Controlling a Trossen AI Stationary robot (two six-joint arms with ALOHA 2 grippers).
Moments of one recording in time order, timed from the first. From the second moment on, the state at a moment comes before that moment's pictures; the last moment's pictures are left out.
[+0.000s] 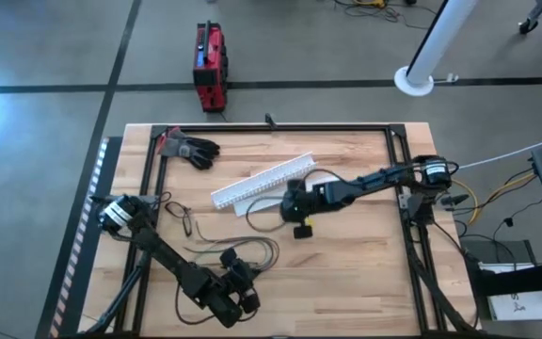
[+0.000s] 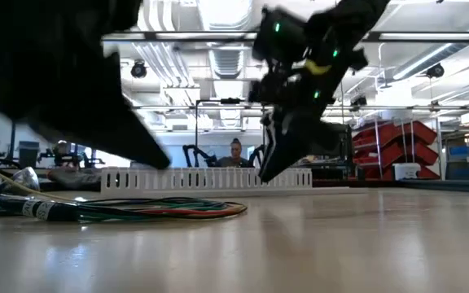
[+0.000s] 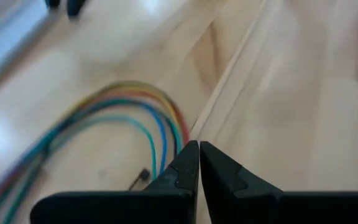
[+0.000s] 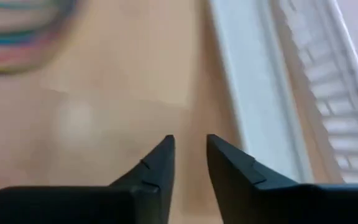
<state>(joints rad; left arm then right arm) -0.73 1.93 1.14 -0.23 -0.85 -1.01 0.03 1.90 1.09 -0.25 0.12 -0.21</state>
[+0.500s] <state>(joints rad) -0.76 1.73 1.14 -0.25 -0.85 -0.82 0.30 2.04 1.08 0.25 -0.04 -0.09</state>
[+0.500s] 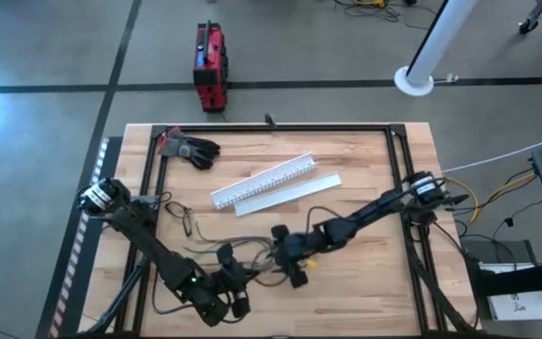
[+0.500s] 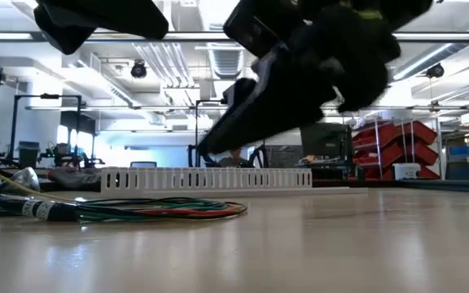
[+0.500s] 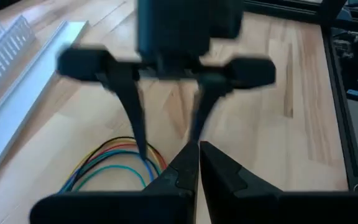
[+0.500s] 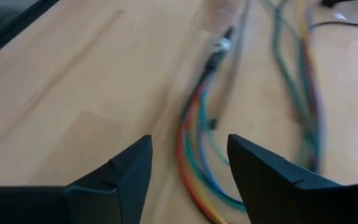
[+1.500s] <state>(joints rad) -0.77 1.80 1.14 -0.22 -0.98 -0.89 0.25 2.20 1.31 -0.15 -0.06 -0.04</state>
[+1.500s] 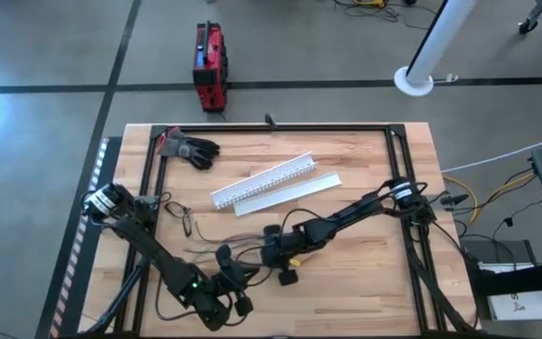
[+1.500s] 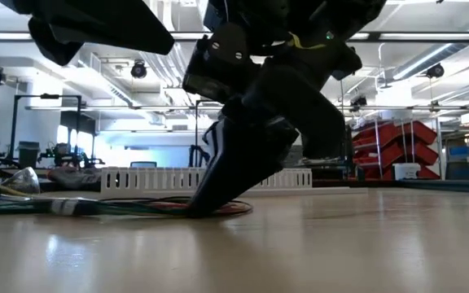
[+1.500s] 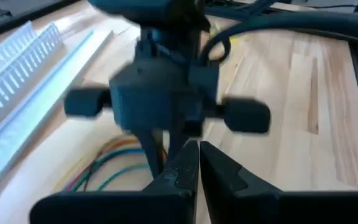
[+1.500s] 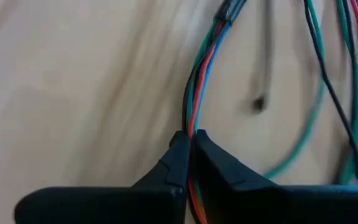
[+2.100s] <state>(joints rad) -0.79 1.81 1.14 -0.20 -0.98 -0.92 0.31 1.45 1.05 -0.37 0.14 -0.01</state>
